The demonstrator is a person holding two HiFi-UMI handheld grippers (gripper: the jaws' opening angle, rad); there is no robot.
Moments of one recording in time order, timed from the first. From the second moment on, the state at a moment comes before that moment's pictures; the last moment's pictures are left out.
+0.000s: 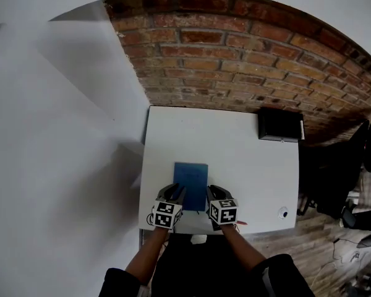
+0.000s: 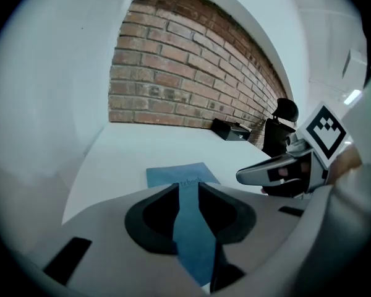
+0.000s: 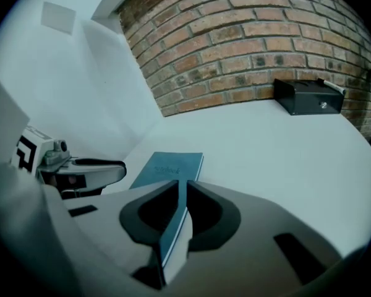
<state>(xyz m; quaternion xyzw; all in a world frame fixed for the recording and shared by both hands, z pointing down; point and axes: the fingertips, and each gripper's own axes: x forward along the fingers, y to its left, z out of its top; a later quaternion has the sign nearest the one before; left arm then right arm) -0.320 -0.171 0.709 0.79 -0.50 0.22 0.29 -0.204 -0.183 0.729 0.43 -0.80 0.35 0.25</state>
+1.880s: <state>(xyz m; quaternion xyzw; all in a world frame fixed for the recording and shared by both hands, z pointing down) -0.212 -0.020 0.674 0.80 -0.50 0.21 0.24 -0.044 -0.010 0.722 0.30 -0.88 0.11 0.36</state>
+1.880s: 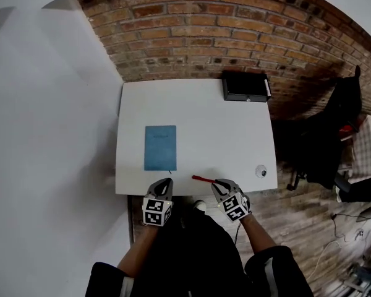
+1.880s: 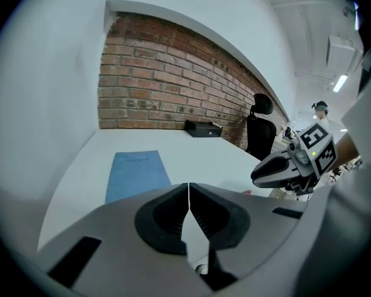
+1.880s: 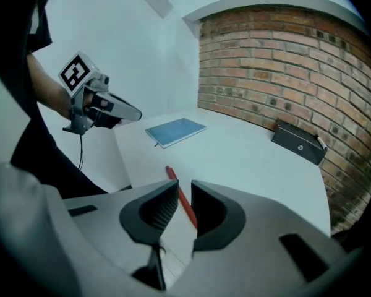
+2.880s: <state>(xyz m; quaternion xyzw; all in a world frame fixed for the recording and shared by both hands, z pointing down) -0.206 0.008 0.691 0.77 -0.53 0.22 0.27 -0.048 -0.014 0.782 0.15 -0.86 0.05 0.48</state>
